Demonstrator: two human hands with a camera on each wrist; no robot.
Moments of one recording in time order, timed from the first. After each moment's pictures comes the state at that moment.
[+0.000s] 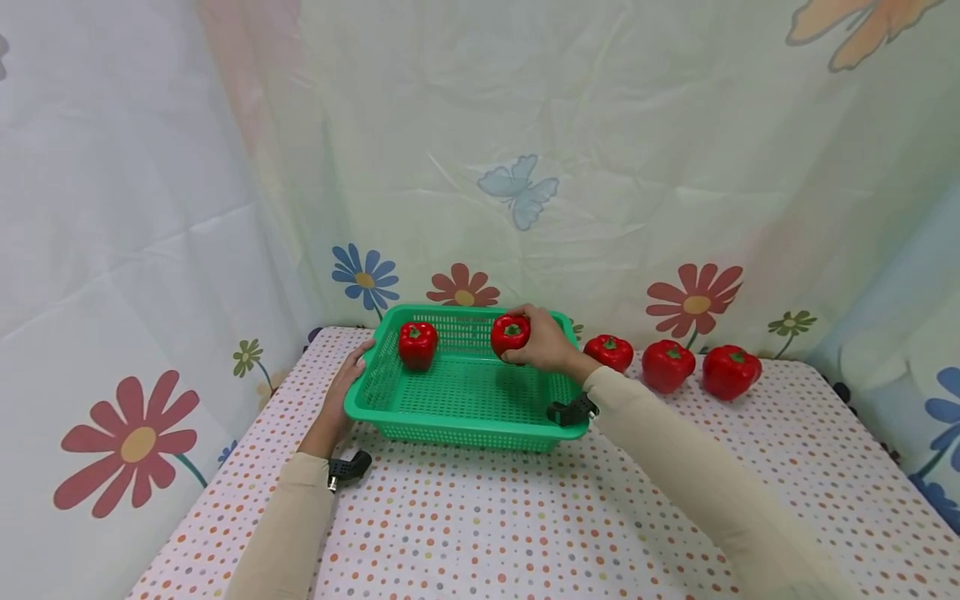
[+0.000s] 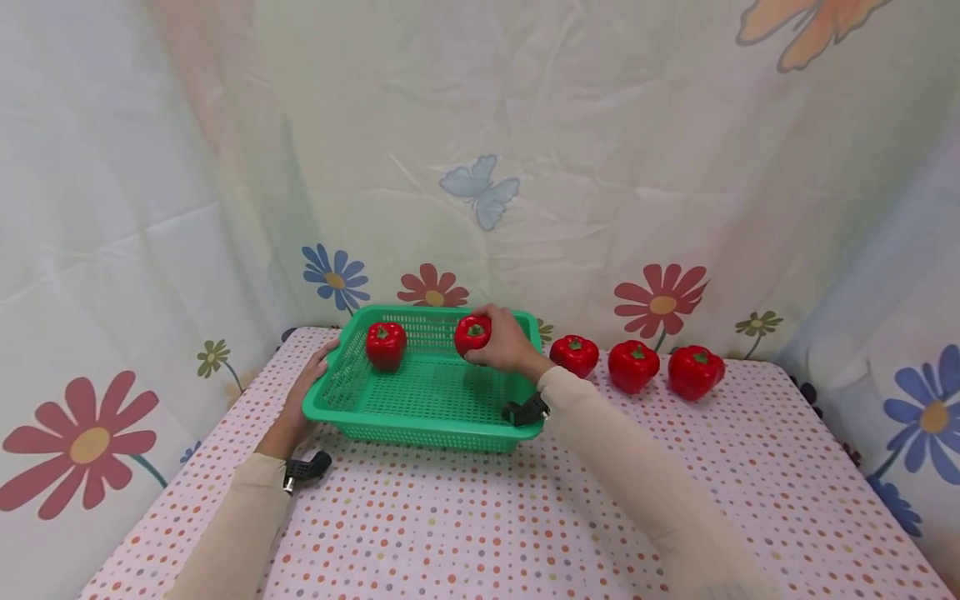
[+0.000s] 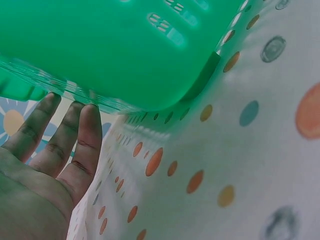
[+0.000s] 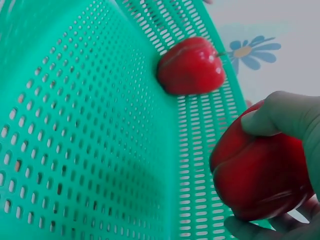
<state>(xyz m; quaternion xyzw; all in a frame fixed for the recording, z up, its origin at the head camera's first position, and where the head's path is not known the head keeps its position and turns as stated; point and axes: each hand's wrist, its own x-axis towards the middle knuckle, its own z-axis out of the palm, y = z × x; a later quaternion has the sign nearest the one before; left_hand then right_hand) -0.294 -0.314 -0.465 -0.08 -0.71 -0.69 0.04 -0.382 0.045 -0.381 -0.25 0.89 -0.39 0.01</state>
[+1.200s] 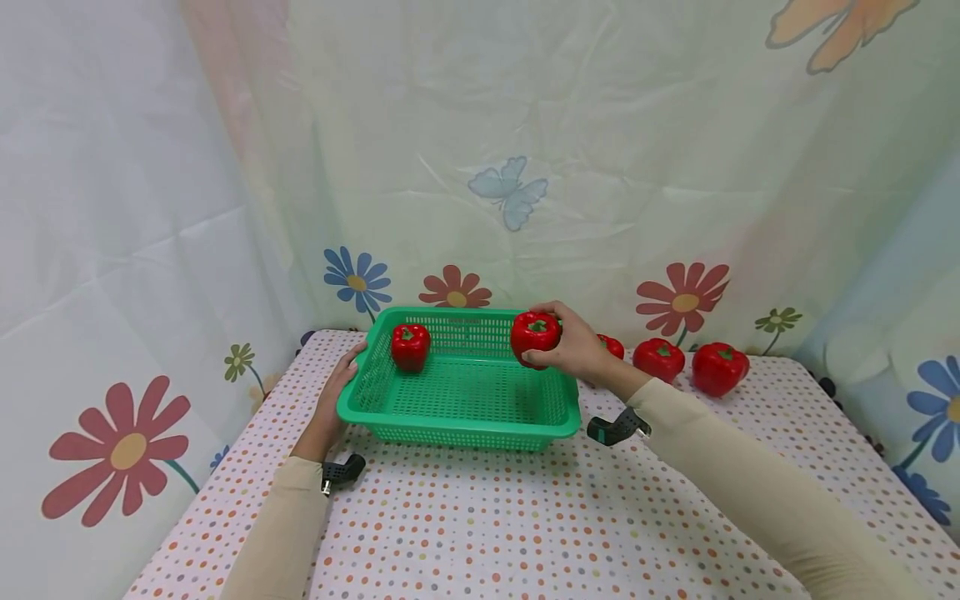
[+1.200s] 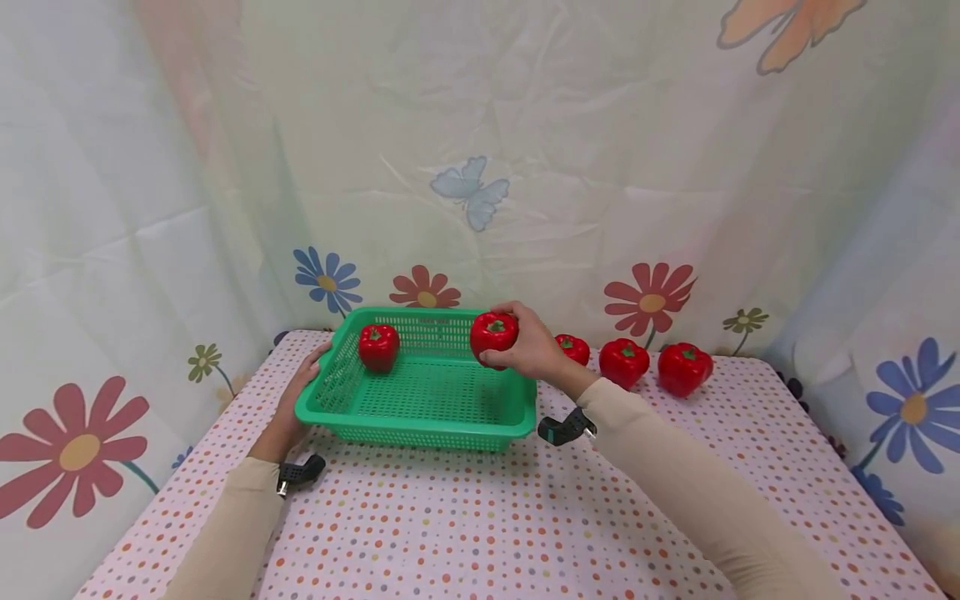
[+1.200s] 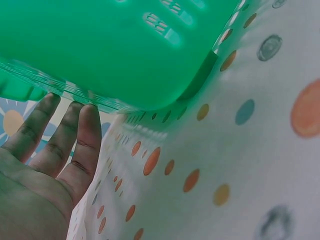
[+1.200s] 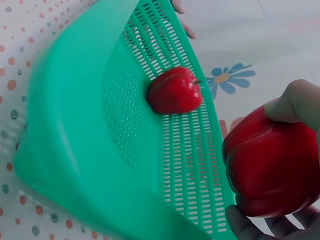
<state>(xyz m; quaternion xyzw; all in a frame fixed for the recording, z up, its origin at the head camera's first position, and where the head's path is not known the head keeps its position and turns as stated) -0.293 -0.313 -0.464 -0.08 -0.71 -0.70 0.04 -0.341 0.093 -0.352 -0.22 0.86 -0.46 0.02</state>
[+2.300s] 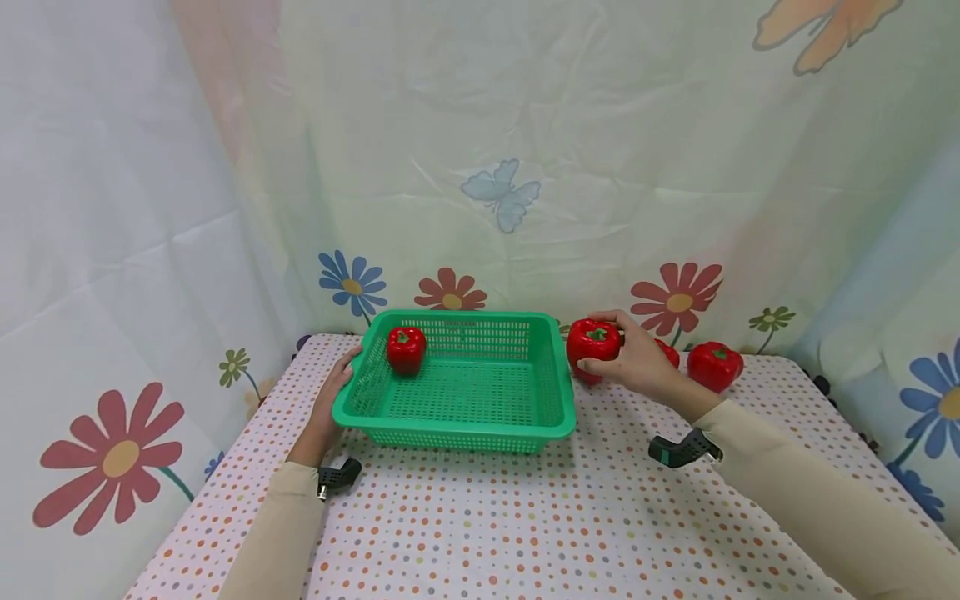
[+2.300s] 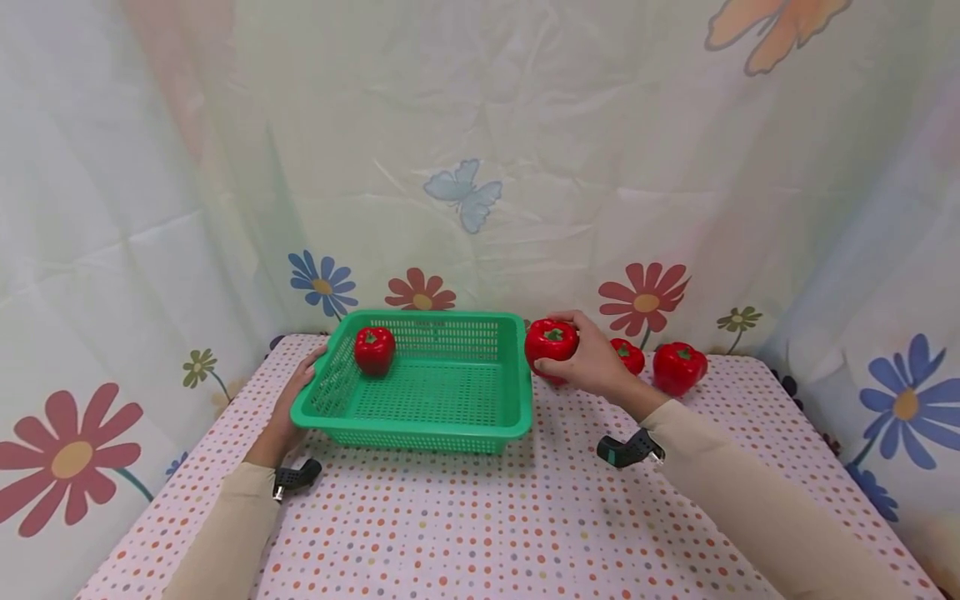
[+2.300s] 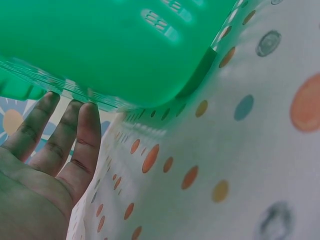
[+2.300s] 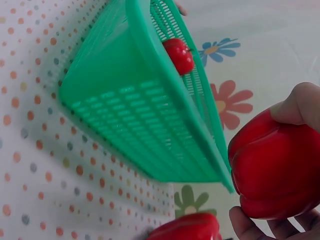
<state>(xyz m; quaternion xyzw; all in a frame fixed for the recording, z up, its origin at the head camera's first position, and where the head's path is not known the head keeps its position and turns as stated) -0.293 -0.314 -0.465 -0.06 -0.73 -0.68 0.04 -0.320 0.172 -0.357 -0.17 0.89 -0.42 -0.02</state>
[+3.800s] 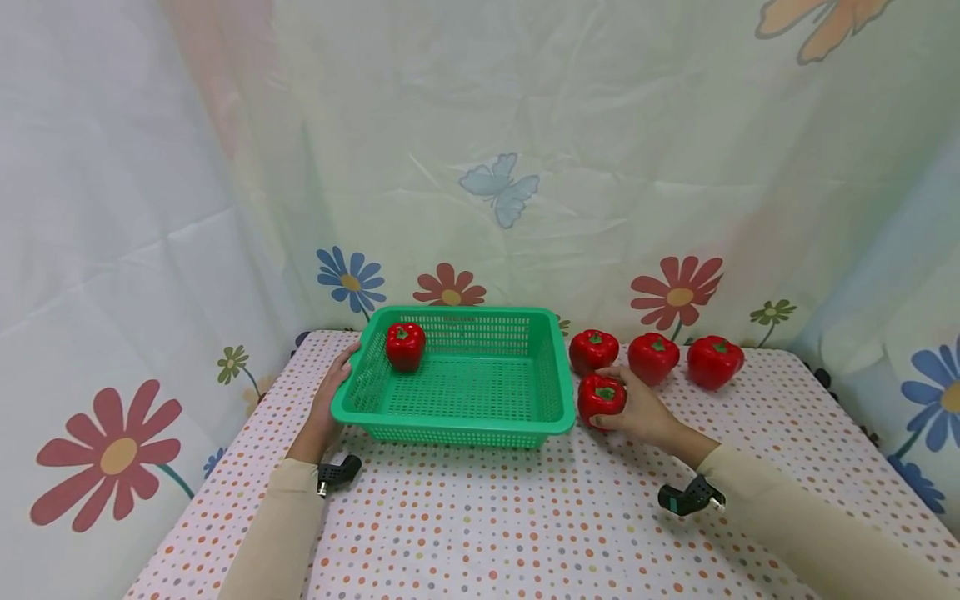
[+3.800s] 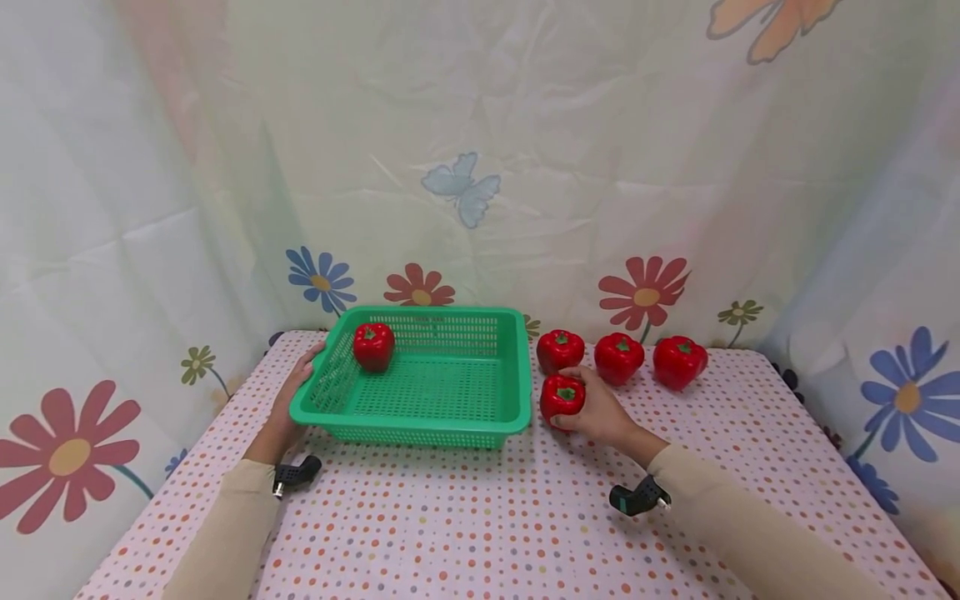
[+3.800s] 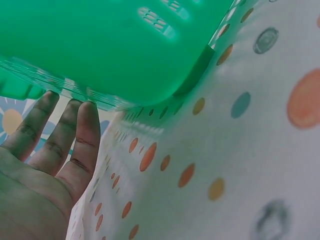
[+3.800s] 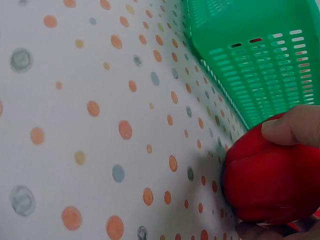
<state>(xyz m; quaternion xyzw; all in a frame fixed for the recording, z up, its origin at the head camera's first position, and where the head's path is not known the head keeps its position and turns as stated) -0.291 -0.312 -0.466 -0.07 -0.72 -0.69 0.05 -0.310 0.194 -0.446 -0.13 0.90 -0.41 0.05</state>
